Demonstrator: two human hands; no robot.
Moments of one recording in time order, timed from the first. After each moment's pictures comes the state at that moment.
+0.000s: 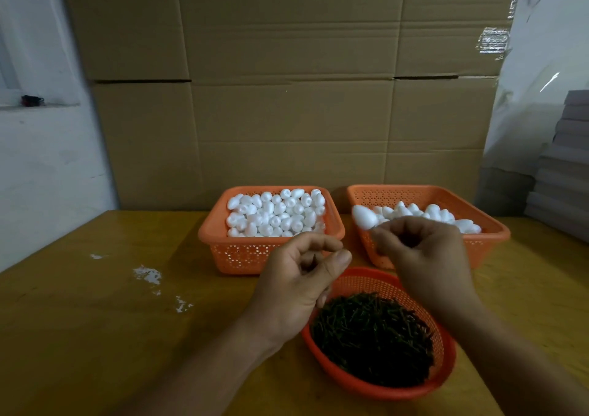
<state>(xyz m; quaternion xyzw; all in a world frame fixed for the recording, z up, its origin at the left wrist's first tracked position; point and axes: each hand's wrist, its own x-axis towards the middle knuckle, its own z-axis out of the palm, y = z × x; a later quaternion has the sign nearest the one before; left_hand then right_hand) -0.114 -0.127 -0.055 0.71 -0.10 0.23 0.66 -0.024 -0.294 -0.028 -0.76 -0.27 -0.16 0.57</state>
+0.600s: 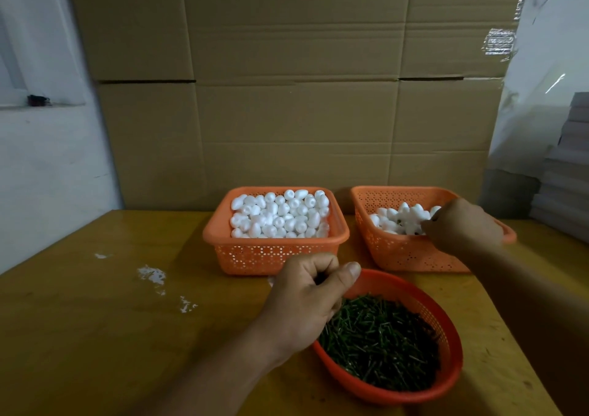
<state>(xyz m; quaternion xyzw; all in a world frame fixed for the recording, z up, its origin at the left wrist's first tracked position) -0.116 -0.132 -0.060 0.75 -0.11 0.20 0.62 0.114 -0.317 -0.024 -0.97 -0.02 -0.16 0.19</state>
